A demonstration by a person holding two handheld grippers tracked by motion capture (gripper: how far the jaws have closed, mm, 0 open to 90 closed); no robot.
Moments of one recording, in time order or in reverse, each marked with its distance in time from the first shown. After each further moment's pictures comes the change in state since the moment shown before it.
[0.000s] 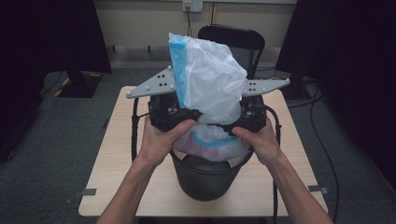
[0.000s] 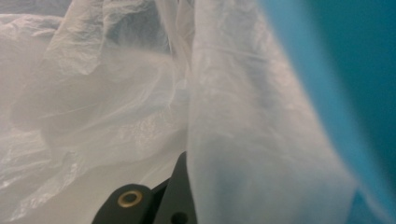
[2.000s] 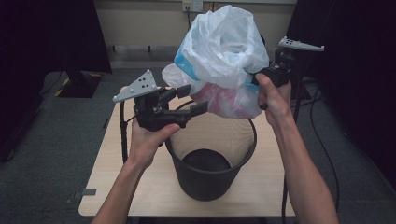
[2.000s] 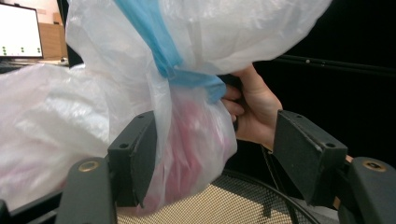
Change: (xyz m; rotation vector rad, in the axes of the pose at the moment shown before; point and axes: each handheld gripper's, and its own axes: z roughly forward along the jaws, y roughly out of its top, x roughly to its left) left arm 0.020 -0.024 -0.027 -0.032 0.187 -0.082; right arm -0.094 0.040 -0.050 -0.251 -0.261 0.117
